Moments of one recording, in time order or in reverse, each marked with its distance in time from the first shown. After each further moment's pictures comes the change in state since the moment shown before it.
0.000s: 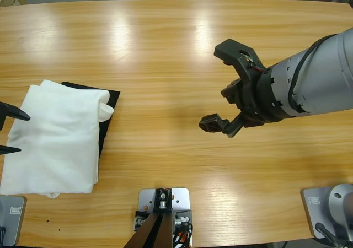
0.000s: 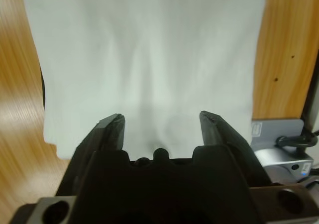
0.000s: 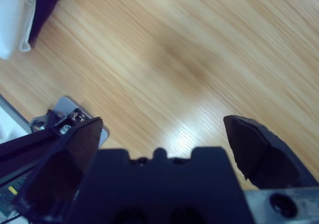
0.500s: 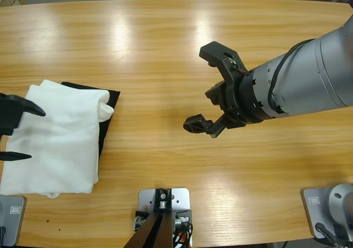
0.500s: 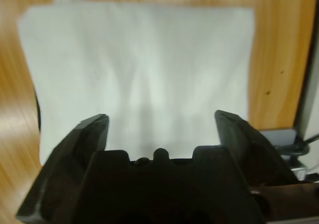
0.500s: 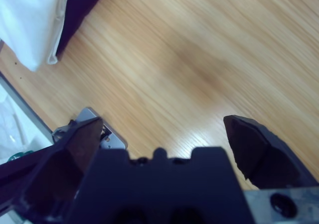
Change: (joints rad) arm 0 -0.029 0.092 -0.020 -0.025 -0.014 -0.017; arm 1 0.000 0.025 0.037 -0.123 0.063 0.022
